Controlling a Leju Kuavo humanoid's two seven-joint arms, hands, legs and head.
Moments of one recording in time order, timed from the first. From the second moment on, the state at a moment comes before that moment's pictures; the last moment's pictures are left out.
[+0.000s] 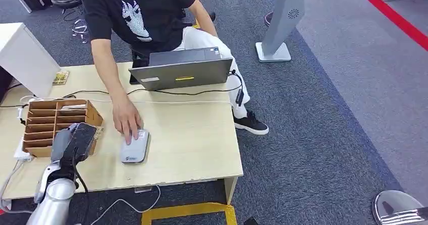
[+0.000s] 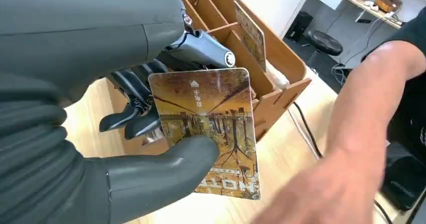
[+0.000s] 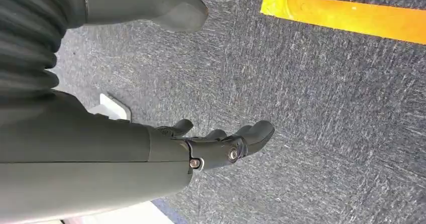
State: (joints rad) left arm -0.37 0.08 -0.08 -0.93 -0.61 0.23 -0.18; right arm -0.12 0.11 0.30 -0.19 0.17 -0.39 0.15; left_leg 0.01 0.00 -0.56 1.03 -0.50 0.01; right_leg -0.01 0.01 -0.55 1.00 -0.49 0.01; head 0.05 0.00
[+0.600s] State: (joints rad) left arm -0.35 0.00 -0.21 -1.12 -0.67 0.14 -0.21; right arm -0.11 0.12 0.29 -0.19 0.20 -0.41 0.14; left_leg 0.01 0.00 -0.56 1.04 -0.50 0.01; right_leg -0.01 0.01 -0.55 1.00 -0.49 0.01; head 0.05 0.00
